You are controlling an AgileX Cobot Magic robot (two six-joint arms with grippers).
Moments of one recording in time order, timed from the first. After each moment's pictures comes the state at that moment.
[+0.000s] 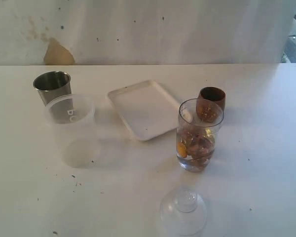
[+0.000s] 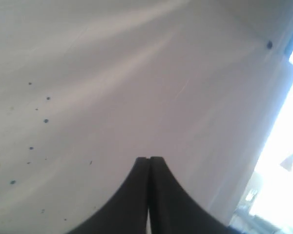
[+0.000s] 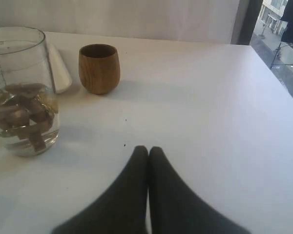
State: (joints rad) left arm 0.13 0.41 -0.49 0.99 -0.37 -1.70; right arm -0.08 0.01 0.00 0.05 0.33 -0.07
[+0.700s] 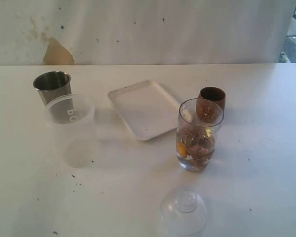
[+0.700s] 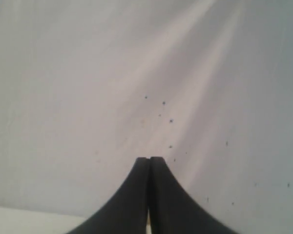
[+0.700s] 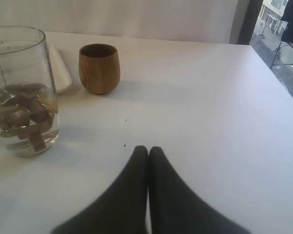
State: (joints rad) left arm 0.12 0.10 -0.04 0.16 -0.31 -0.30; right arm -0.08 0.01 0.00 0.05 0.33 -0.07
